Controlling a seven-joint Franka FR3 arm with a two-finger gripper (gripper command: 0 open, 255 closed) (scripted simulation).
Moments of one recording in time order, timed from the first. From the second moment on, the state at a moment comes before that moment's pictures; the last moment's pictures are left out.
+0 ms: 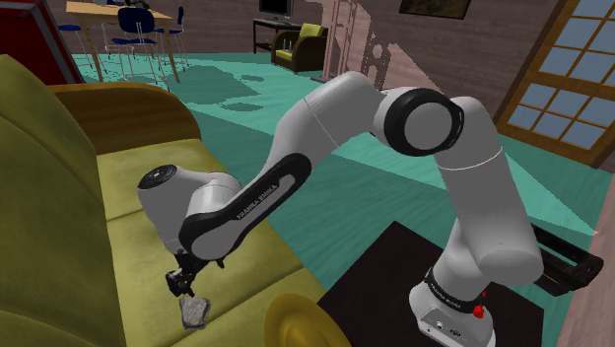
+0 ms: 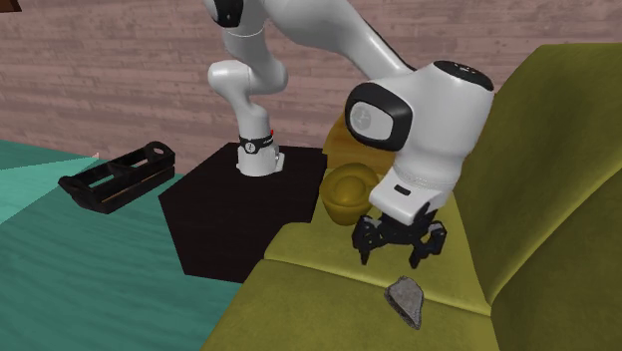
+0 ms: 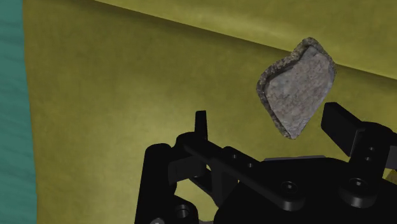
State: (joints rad) arm 0.40 0.67 0.42 -1.68 -0.34 2.15 0.81
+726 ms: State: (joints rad) arm 0.49 0.91 0.38 -1.45 -0.39 2.15 0.83
